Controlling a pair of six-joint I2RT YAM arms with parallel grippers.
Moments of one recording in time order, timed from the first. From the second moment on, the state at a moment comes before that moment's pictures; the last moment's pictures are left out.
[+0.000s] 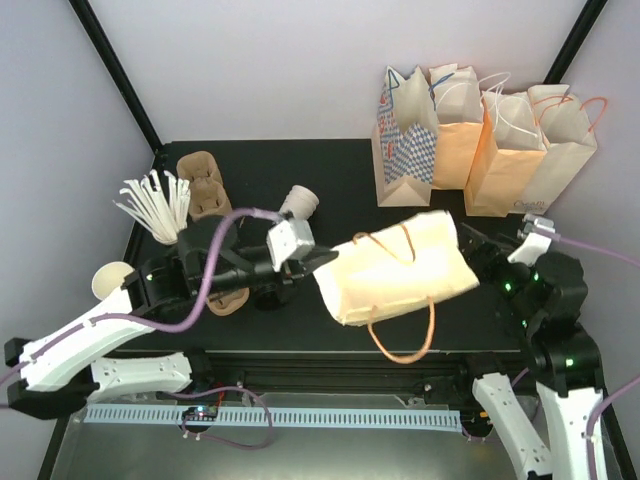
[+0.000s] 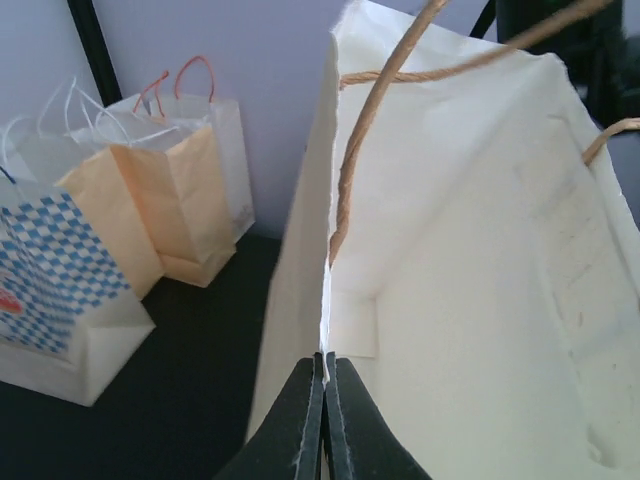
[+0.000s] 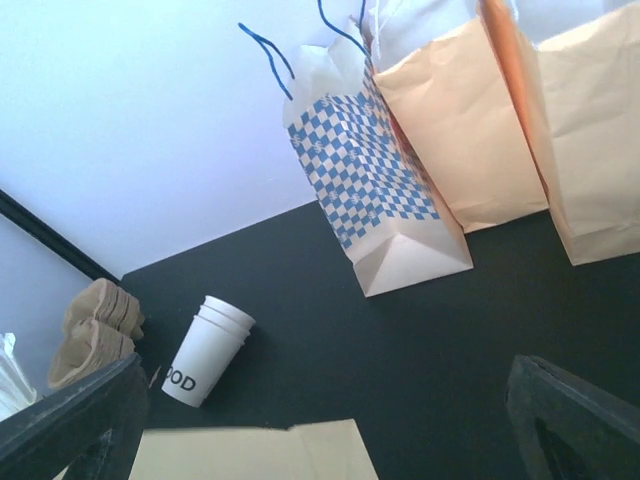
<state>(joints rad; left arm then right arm) -1.03 0.96 1.28 -0.47 0.24 -0.03 0.15 0.53 1.04 -0.79 -0.08 0.48</state>
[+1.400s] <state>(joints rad) -0.82 1.32 1.22 -0.32 -0.06 -0.25 0.15 0.73 1.15 -0.90 0.02 0.50</state>
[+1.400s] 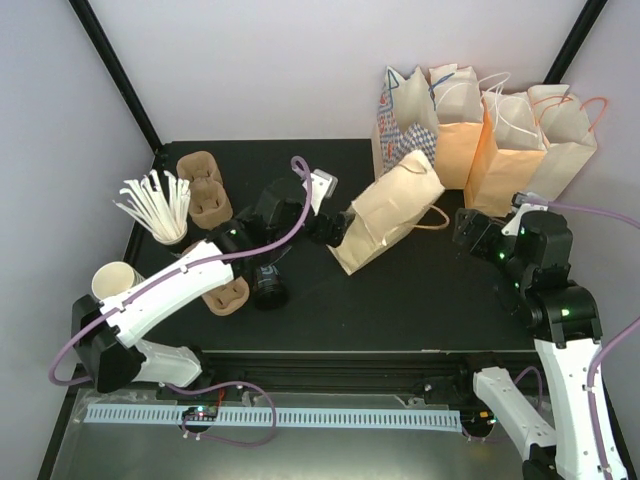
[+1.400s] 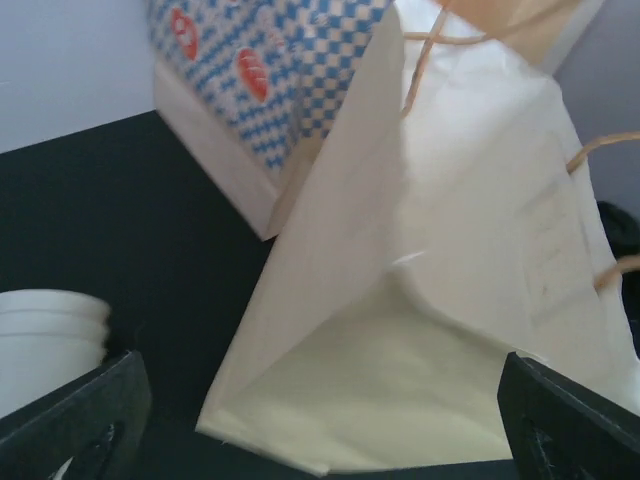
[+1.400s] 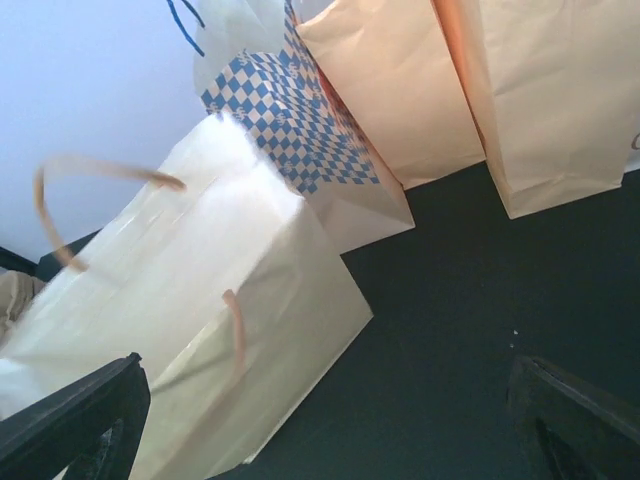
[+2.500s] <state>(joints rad) -0.17 0.96 0.96 -0.98 -0.01 -0.63 0.94 1.02 1.39 -0.58 0.00 0.25</state>
